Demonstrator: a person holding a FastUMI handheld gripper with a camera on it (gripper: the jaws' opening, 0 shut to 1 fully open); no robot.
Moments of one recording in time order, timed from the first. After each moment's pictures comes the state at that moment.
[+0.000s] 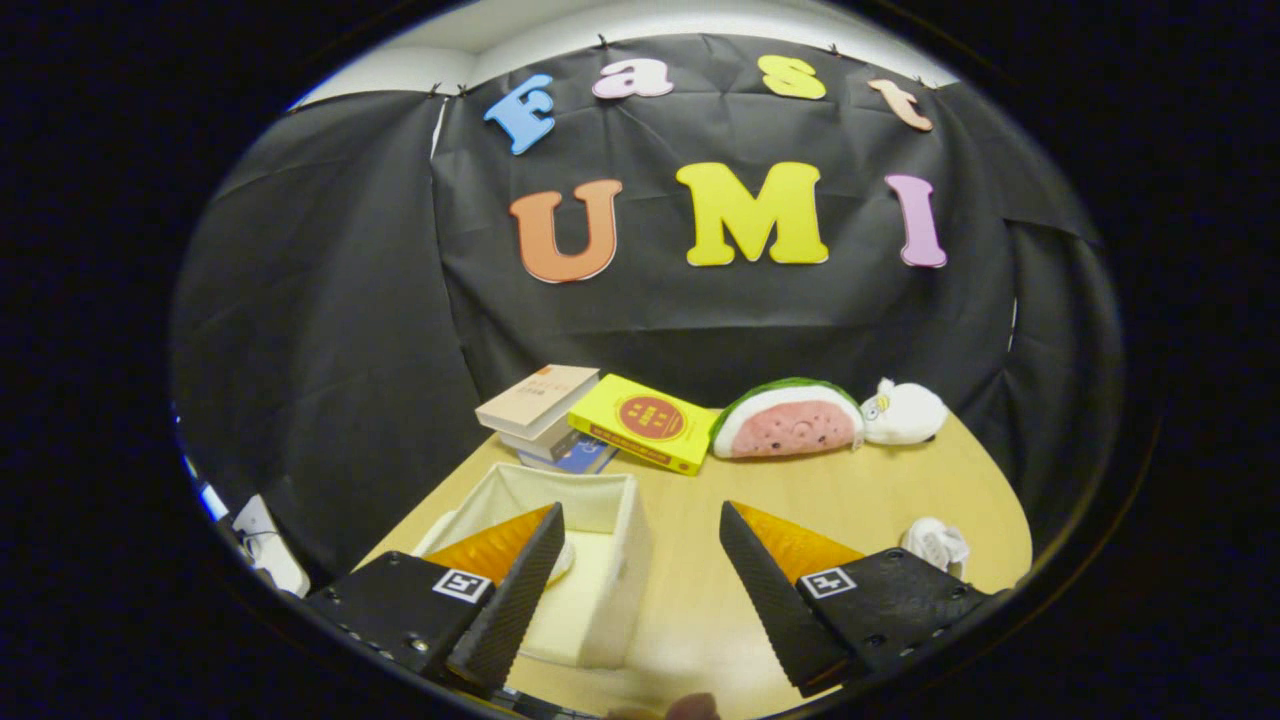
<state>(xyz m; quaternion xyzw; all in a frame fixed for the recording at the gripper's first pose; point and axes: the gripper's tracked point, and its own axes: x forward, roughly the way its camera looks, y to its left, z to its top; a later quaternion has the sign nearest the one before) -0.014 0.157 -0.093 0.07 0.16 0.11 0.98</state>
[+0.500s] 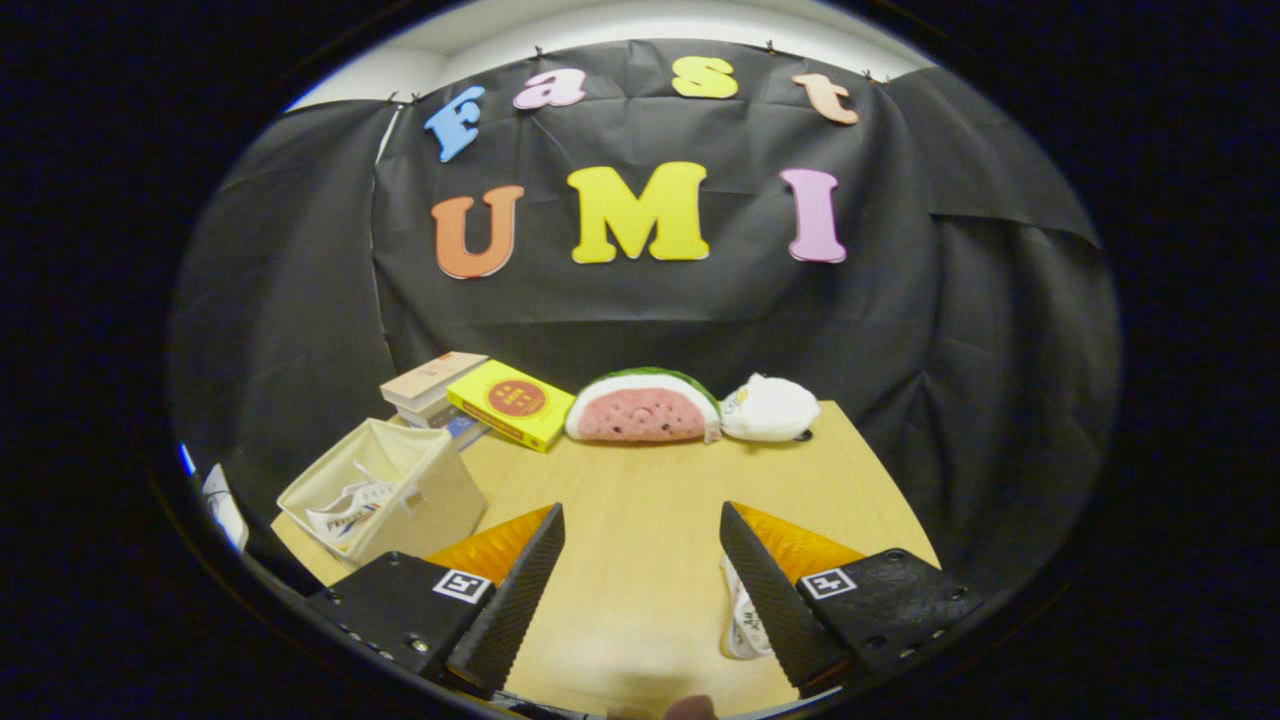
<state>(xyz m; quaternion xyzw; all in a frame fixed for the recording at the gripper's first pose) -0.040 -0.080 -0.156 0.05 0.18 0.03 0.98</state>
